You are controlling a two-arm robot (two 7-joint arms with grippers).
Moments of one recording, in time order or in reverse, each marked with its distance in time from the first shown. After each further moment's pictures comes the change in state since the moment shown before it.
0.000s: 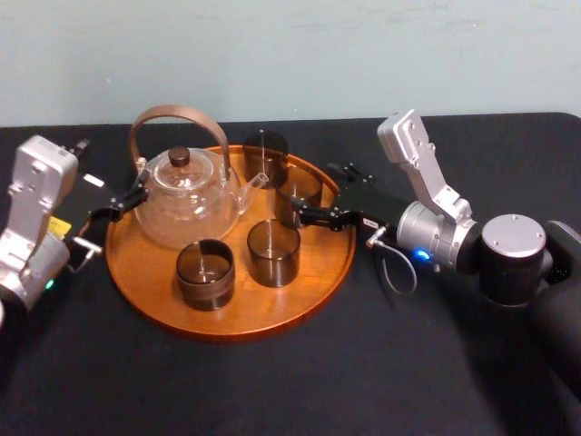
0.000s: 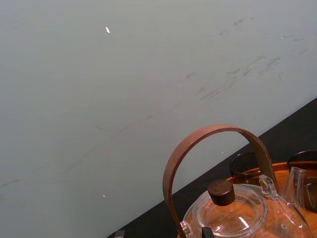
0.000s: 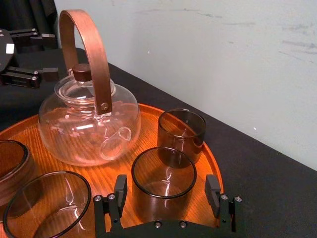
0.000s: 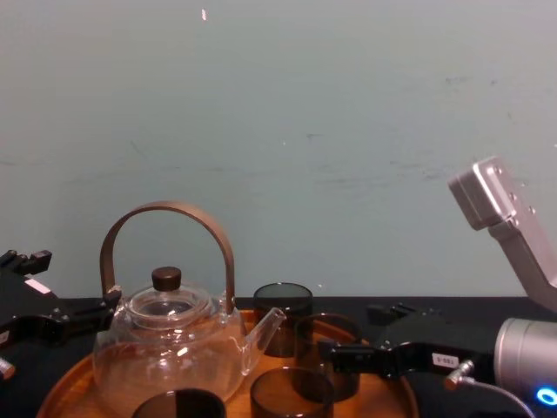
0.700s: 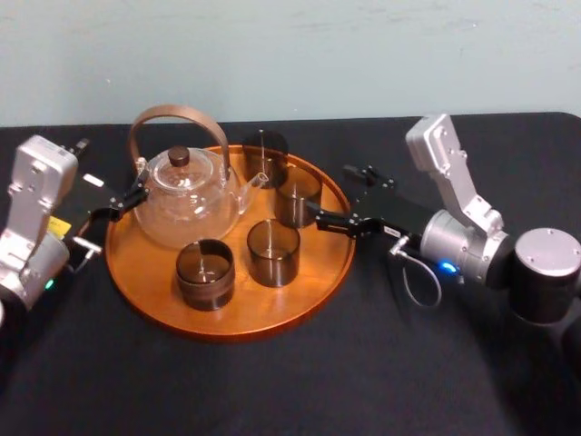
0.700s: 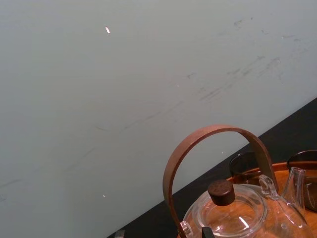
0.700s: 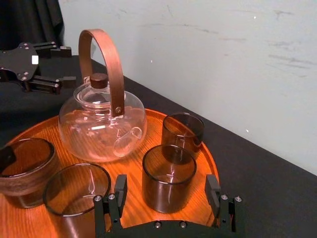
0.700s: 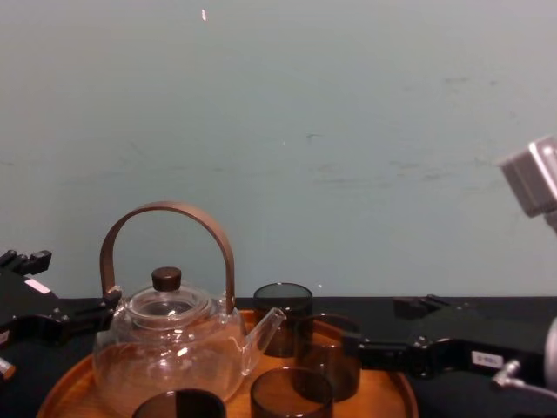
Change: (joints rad) left arm 0.000 0.000 0.000 0.000 0.000 0.000 0.000; right arm -0.123 0.097 0.021 -0.225 0.044 0.047 -0.027
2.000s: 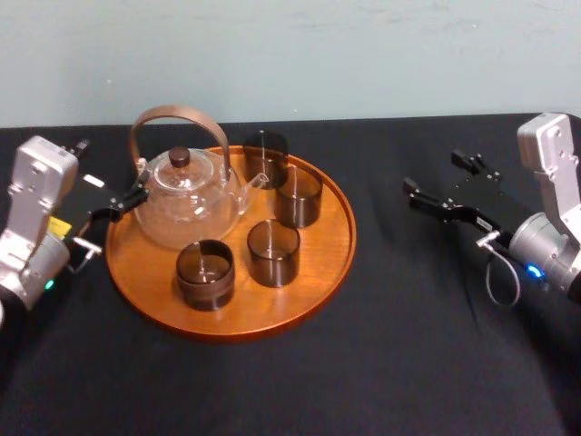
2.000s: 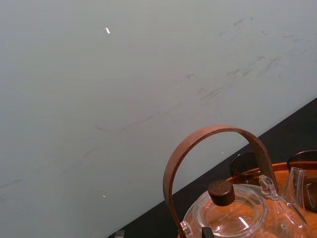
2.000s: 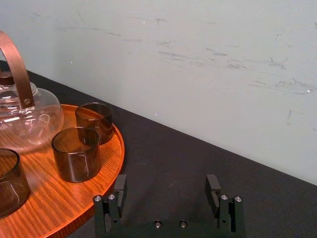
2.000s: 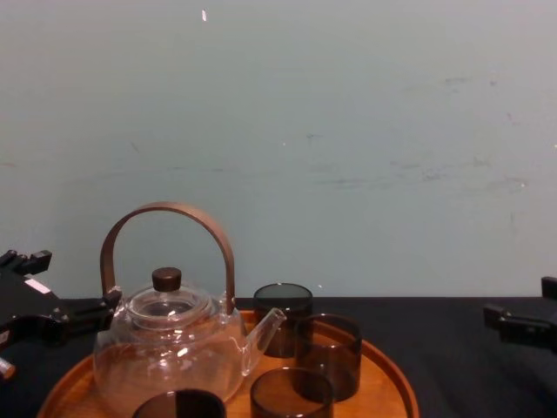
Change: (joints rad) left arm 0.000 0.000 0.000 0.000 0.000 0.000 0.000; right arm -0.165 0.103 0.180 -0.140 0.023 -0.016 -0.157
